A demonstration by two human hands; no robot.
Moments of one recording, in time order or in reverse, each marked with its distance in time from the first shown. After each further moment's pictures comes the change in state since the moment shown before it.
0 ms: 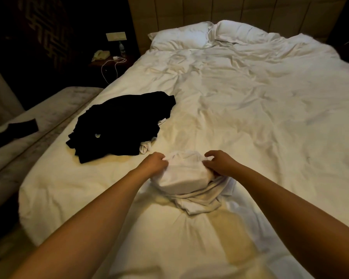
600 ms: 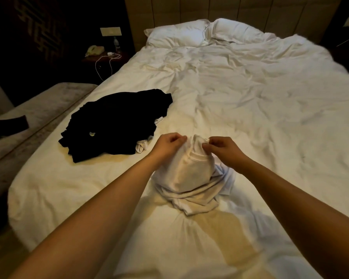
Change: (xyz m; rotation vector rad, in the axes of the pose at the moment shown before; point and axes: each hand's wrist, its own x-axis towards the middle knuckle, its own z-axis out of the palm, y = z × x) left_hand 0.003 0.060 -0.003 -0.555 0.106 0.318; right_hand -0.023 -0.015 -0.034 0.404 0.122 -0.297
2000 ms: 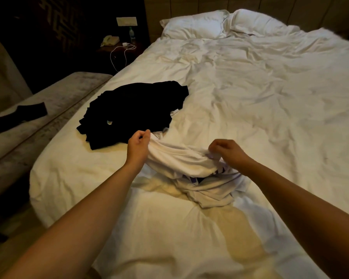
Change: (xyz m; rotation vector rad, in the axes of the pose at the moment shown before) left_hand -0.037 -0.078 -0.090 -0.102 0.475 -0.063; right_hand 0.003 -0.001 0.047 -0.036 -0.077 0.072
